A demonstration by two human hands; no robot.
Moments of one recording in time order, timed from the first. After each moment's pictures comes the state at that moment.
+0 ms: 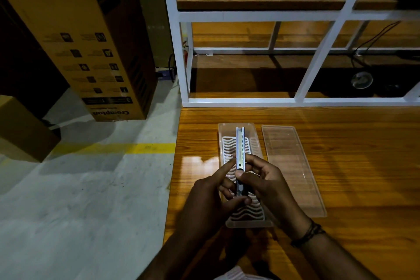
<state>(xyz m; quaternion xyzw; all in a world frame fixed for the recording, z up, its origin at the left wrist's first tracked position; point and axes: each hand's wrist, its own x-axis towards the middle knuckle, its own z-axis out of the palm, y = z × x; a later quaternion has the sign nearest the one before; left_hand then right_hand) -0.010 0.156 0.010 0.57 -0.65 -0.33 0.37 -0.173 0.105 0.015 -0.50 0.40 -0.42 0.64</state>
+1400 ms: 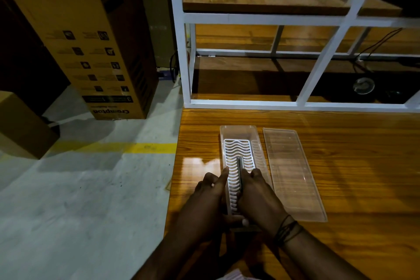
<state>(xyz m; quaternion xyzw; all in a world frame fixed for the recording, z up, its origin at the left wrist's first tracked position) 0.000 0.151 0.001 0.64 -0.68 -0.33 0.13 -0.154 0.100 -0.008 -0.83 0.54 -0.02 0.14</state>
